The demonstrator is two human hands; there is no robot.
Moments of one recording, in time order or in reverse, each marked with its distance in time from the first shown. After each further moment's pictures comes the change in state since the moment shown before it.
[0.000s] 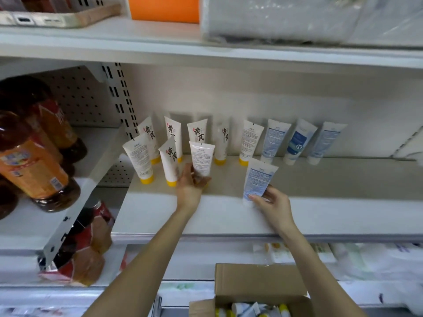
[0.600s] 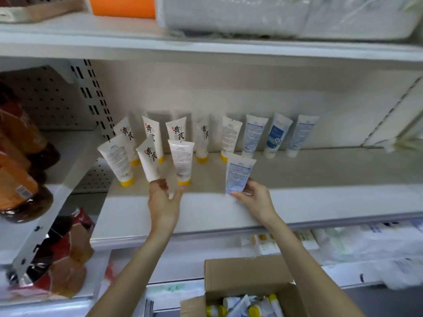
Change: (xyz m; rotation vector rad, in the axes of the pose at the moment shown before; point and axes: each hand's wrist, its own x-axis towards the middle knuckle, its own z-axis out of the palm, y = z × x) left_hand -0.054 0.035 -0.030 0.082 0.081 -0.199; right_hand 0.003 -0.002 -0.002 -0.069 -0.084 0.025
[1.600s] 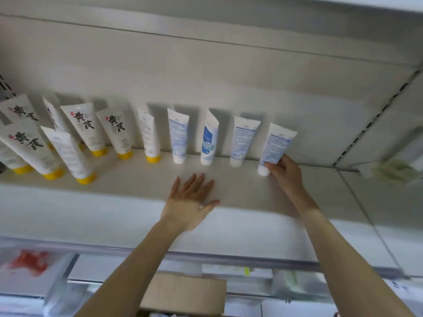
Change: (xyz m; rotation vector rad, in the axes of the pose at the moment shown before) left_hand -0.051 0.038 0.274 0.982 -0.388 0.548; right_hand 0.148 0.110 -0.290 -0.154 0.150 -0.101
